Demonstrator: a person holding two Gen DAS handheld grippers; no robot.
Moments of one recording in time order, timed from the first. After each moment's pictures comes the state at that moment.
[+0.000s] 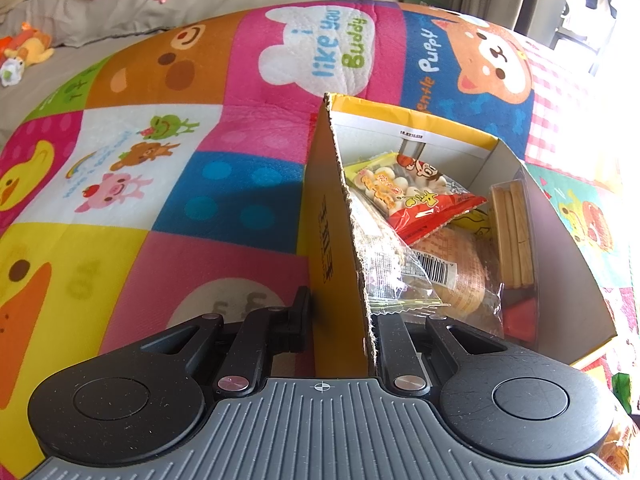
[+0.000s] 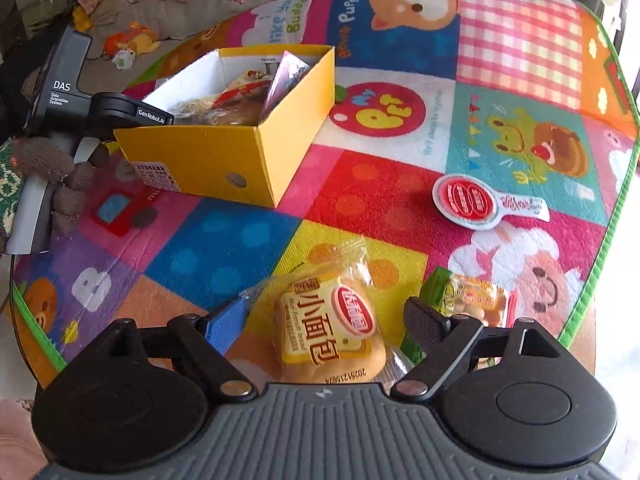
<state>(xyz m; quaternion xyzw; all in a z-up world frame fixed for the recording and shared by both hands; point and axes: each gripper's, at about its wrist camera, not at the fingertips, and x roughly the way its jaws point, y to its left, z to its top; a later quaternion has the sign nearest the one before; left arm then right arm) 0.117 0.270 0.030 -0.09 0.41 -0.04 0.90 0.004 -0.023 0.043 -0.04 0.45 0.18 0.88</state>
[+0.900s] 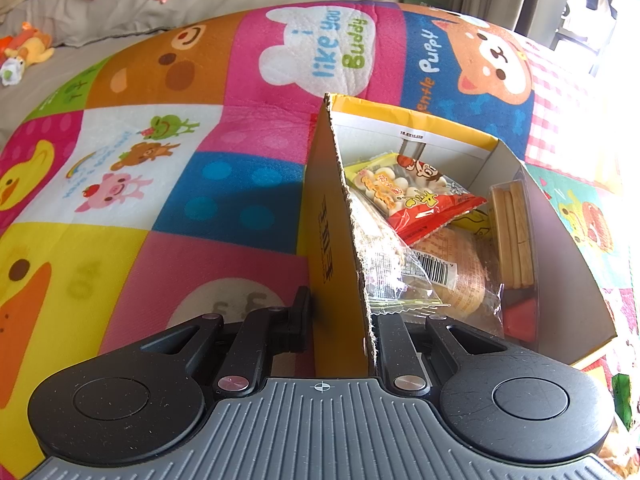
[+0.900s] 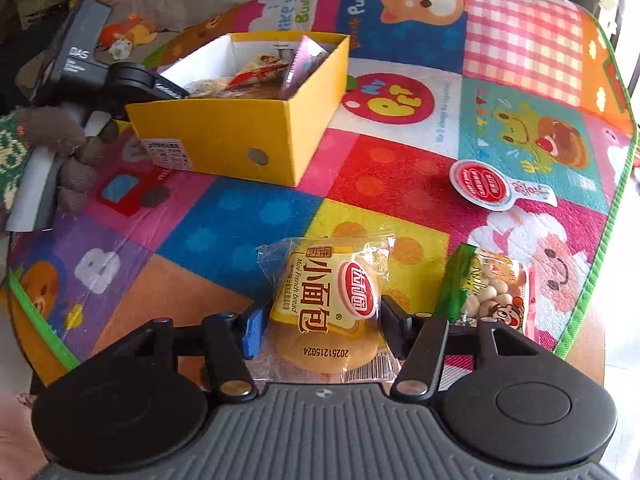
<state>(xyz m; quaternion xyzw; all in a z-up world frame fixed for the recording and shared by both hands) 0.117 0.270 0.030 -0.09 0.41 -0.04 0.90 -0.014 0.002 0.041 -0.06 0.44 0.17 0.88</state>
